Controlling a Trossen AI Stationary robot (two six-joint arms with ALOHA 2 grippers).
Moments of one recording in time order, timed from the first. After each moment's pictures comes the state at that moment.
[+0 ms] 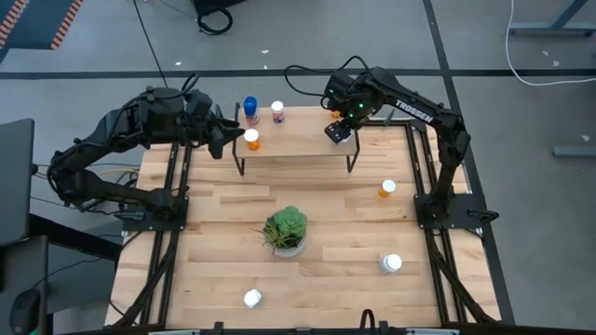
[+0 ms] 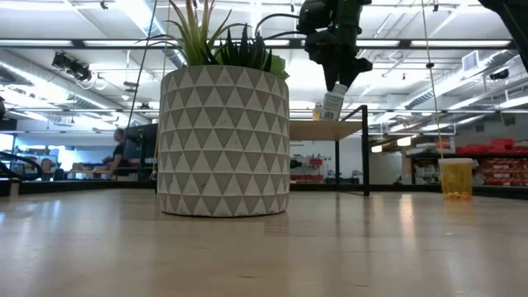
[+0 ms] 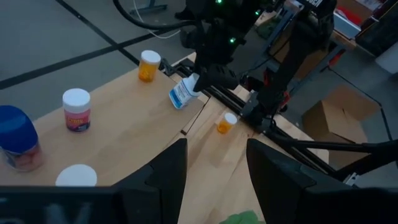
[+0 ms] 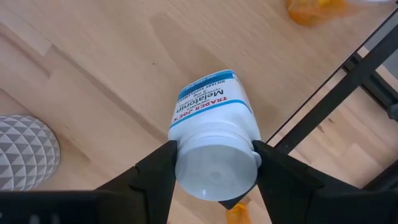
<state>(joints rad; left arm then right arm) 0.27 1.10 1.56 -0.85 -0.09 -0.48 -0.54 1.83 1.98 -1.50 -0.03 0.33</state>
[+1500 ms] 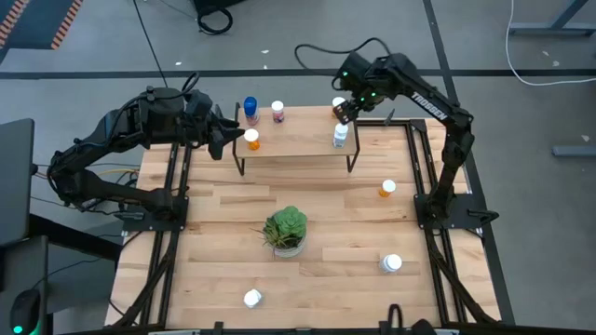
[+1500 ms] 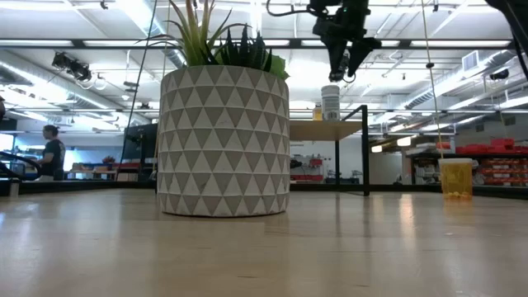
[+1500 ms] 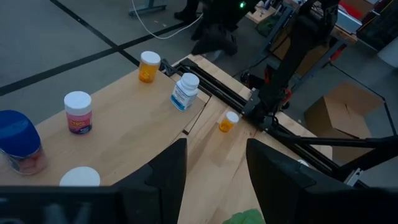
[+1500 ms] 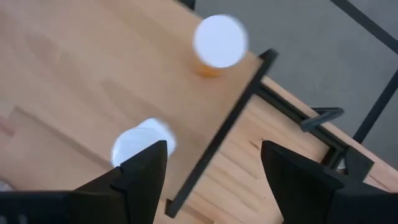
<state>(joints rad) 0.27 1.10 1.56 -0.85 -0.09 -0.45 -0.58 1.80 2.16 -1.57 0.19 0.38</state>
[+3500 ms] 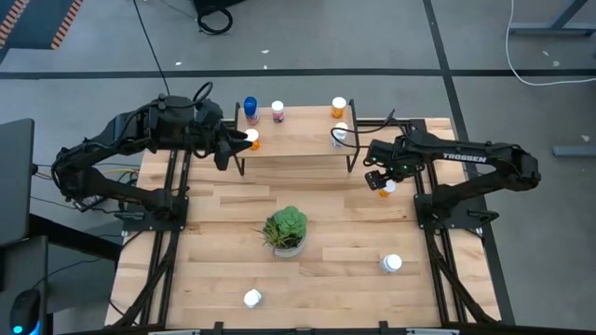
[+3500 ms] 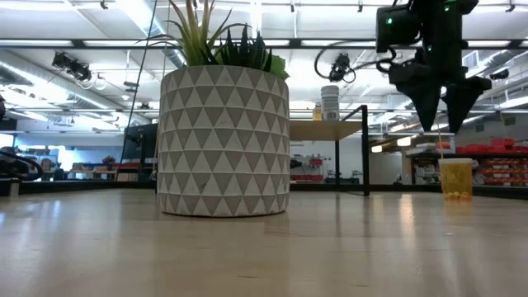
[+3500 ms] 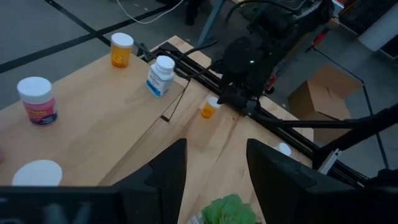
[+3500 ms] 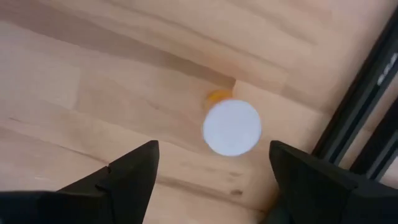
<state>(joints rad) 0.18 1.14 1.57 -0.84 -0.08 -0.49 -0.32 1.19 0.94 -1.23 0.07 0.90</state>
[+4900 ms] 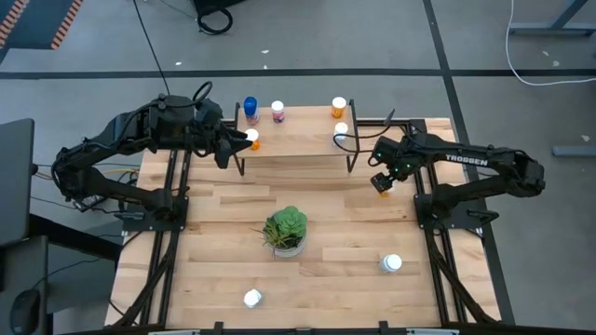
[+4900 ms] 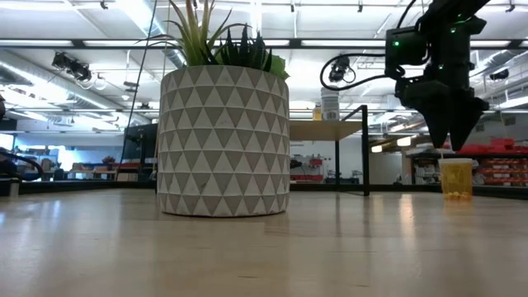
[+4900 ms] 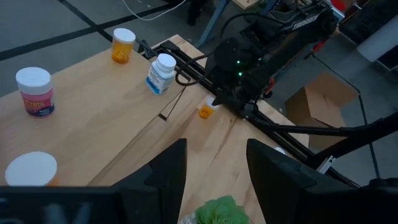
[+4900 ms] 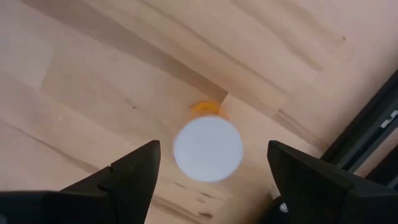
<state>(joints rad) 0.19 1.14 1.56 -0.84 -0.08 -0.54 -0.45 1.13 0.79 -1.11 0.02 0.59</state>
